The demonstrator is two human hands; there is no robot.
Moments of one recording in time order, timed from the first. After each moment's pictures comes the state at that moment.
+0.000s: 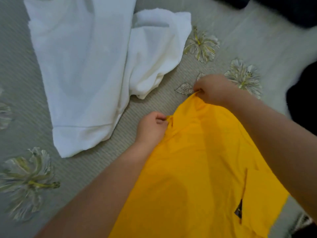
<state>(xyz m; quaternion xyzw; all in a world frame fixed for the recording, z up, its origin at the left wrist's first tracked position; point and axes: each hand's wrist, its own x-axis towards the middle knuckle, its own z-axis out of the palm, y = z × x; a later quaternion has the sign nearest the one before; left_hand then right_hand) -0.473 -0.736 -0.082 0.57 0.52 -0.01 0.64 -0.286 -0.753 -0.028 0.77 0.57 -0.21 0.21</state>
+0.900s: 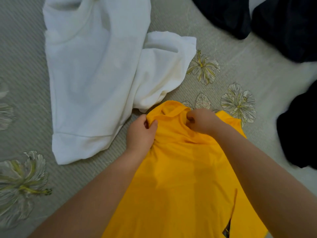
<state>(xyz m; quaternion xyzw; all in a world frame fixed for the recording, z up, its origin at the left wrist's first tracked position) -0.481 -0.715 -0.075 0.60 0.56 0.11 0.56 -0.306 -0.758 -0.043 0.79 0.48 -0.33 0.20</state>
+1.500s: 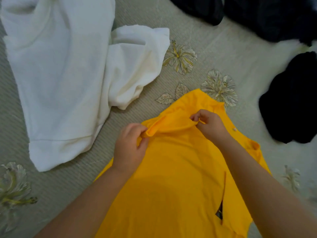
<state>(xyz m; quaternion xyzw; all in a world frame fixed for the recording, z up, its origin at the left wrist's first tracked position) -0.494 -0.747 -0.064 0.78 0.35 0.22 0.46 -0.292 -0.839 -0.036 0.86 0.29 -0.33 -0.25</state>
